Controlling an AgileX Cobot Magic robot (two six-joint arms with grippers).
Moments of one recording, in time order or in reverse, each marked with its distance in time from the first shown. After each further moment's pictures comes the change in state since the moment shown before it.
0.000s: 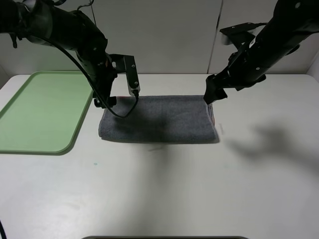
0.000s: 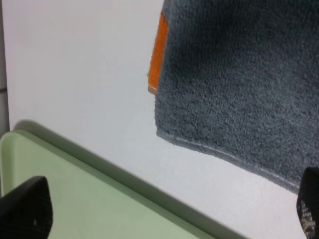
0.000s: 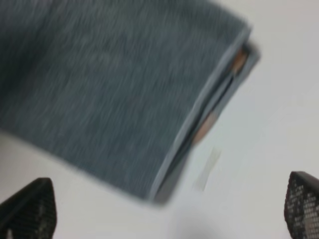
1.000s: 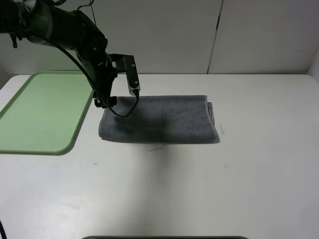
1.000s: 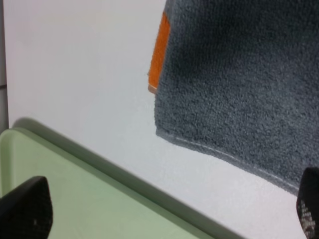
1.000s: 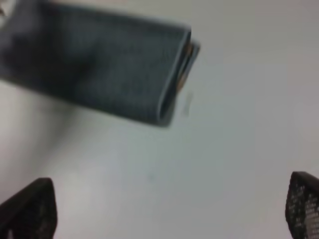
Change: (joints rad) left arm 0.000 0.000 0.000 0.000 0.000 -0.011; right arm 0.000 -1.287 0.495 -0.082 0.260 0.264
